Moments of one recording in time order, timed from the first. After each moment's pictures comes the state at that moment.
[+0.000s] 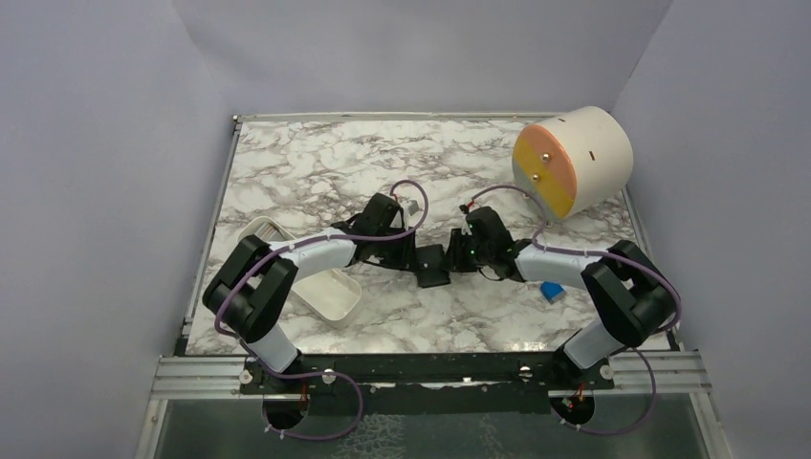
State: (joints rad) left arm -0.65 1.61 0.87 -0.16 0.40 -0.51; right arm 0.64 1.57 0.68 0.08 -0.14 0.56
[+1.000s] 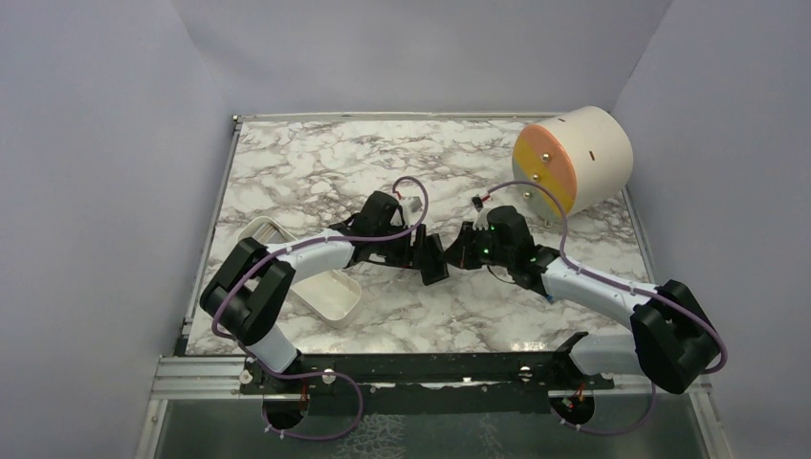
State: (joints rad) left arm -0.65 1.61 0.85 -0.06 0.50 -0.55; right arm 0.64 1.28 0.61 0.11 -0.24 0.61
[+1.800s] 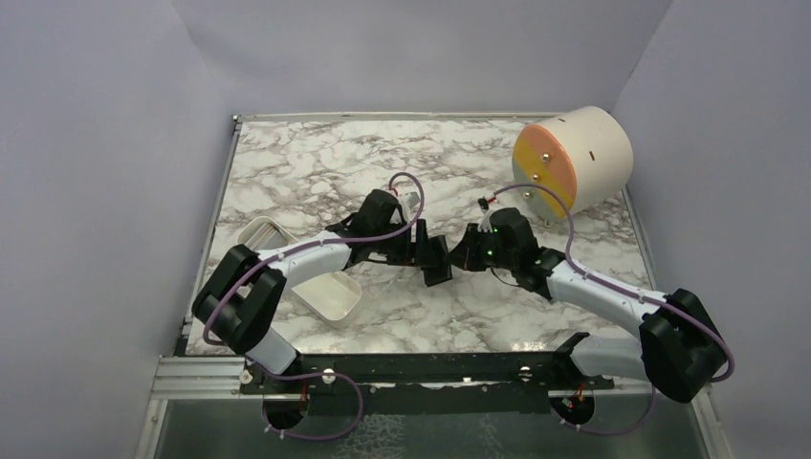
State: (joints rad) left arm -0.66 1.53 0.85 -0.06 0.48 -0.64; right arm 0.64 1.23 0.60 0.03 -0.18 0.64
